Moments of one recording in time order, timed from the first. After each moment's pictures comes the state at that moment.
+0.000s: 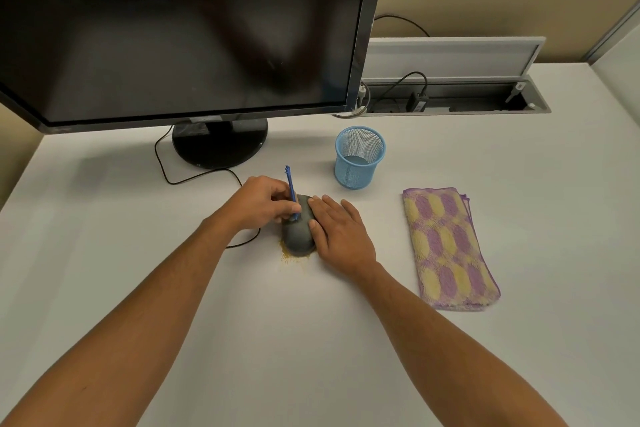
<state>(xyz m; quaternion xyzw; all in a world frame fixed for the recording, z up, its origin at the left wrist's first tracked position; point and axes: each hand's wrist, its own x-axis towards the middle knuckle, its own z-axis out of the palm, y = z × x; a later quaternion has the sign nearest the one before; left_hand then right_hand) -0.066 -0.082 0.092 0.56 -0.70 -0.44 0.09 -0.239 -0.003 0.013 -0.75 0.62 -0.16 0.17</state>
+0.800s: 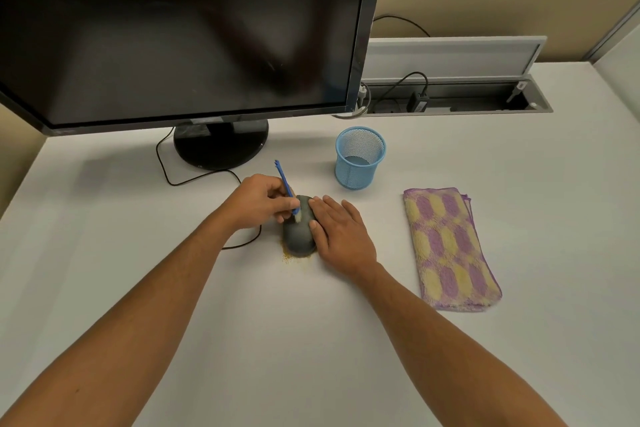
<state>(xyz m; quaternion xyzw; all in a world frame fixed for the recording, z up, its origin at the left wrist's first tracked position) -0.060 -0.083 0.092 0.55 -0.67 -0.48 0.13 -0.239 -0.003 0.011 -0.74 0.63 -0.17 0.16</state>
